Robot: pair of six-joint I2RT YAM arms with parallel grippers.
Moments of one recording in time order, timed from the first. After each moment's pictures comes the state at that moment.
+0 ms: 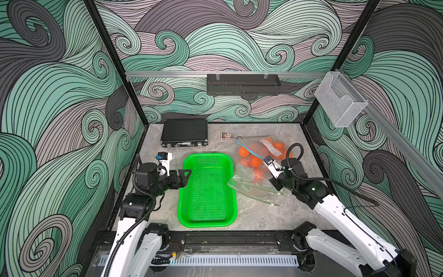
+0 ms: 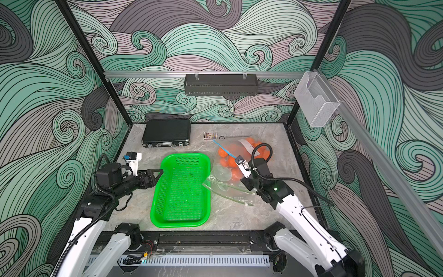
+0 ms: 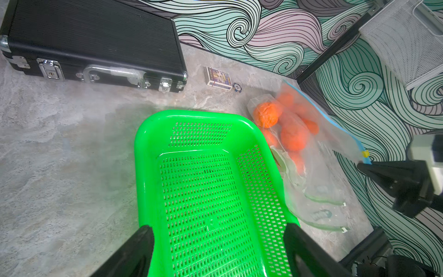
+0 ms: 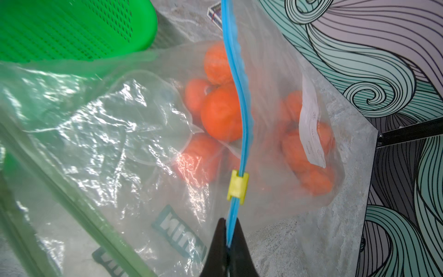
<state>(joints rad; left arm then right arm) -0.10 0.67 0.79 -0.70 0.41 -0.29 0.48 0.85 0.78 -0.64 0.10 -0.39</state>
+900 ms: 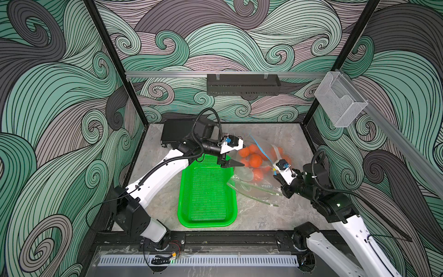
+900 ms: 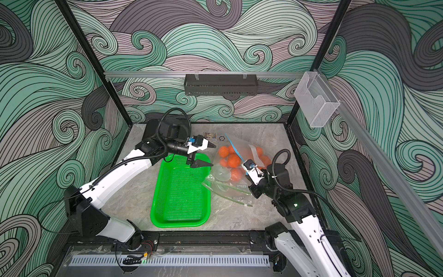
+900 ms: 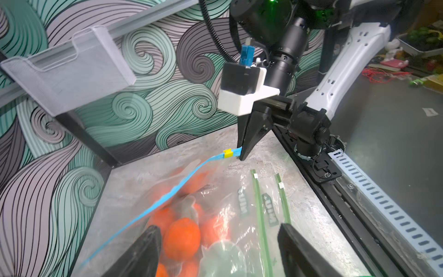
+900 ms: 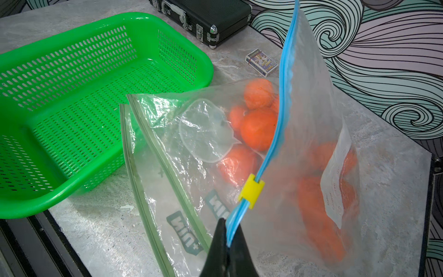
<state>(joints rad) -0.64 1.56 1.49 -0.50 0.95 0.85 0.37 0.64 0.78 -0.79 -0.22 -0.38</state>
